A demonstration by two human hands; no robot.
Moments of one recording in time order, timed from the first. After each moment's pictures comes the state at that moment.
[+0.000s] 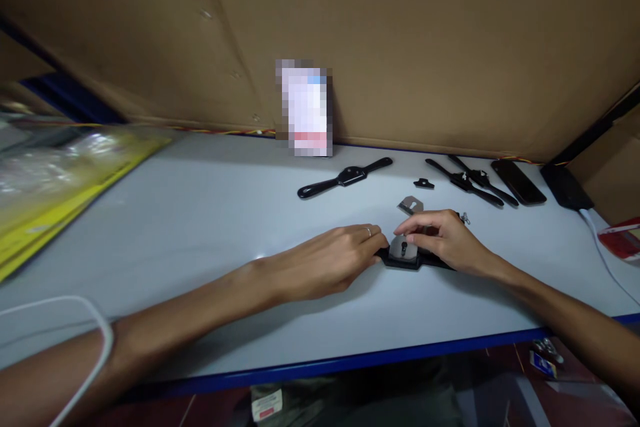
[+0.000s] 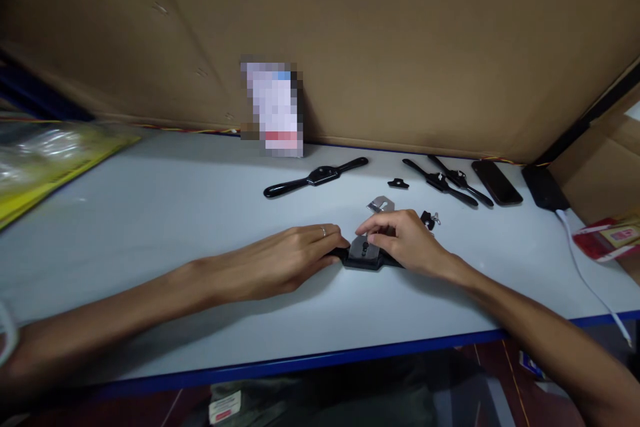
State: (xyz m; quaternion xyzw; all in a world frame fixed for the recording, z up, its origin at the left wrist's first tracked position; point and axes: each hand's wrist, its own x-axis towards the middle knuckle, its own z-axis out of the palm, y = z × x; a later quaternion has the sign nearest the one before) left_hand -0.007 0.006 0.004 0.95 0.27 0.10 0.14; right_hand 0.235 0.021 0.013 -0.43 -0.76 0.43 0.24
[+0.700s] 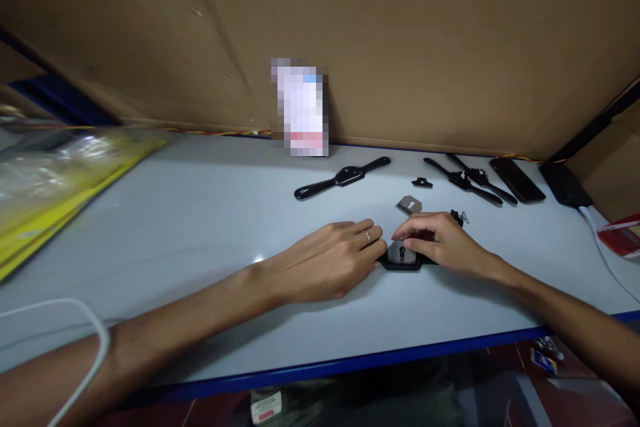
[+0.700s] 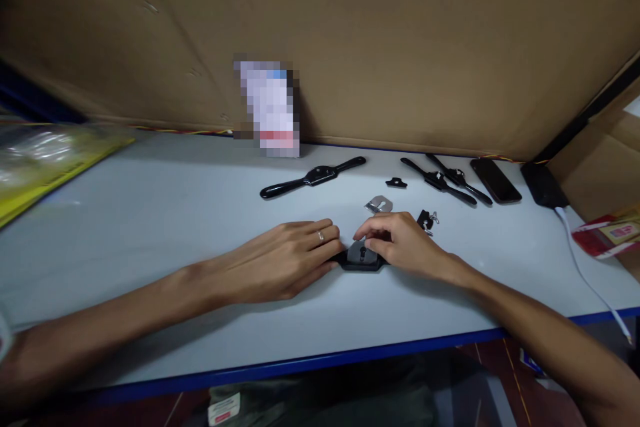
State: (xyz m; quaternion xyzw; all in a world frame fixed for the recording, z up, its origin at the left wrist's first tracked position) left_hand -0.005 0.005 0.003 0.97 0.22 0.09 -0.07; right_hand 0.234 0.020 0.012 -0.41 -0.80 0.39 0.21
